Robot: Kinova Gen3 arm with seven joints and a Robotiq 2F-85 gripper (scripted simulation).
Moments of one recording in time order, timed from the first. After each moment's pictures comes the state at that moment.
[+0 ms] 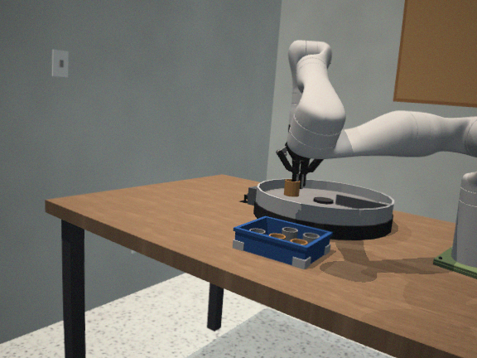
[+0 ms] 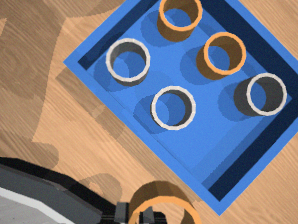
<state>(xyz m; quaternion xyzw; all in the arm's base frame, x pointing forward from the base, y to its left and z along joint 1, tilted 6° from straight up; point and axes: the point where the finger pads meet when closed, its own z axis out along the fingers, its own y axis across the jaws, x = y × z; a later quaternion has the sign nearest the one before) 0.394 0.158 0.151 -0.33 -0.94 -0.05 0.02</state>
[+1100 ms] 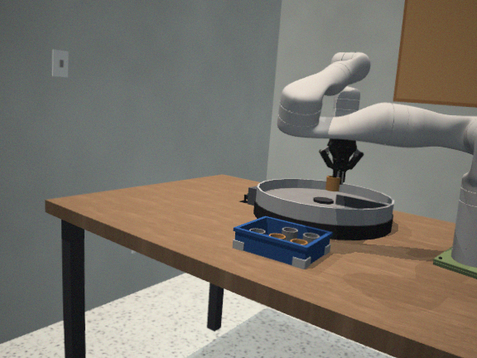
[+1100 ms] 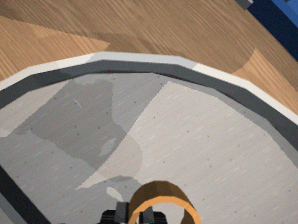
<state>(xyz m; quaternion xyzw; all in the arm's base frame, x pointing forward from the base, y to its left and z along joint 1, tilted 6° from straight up) 0.376 -0.016 0.131 -0.33 -0.94 -0.05 0.02</state>
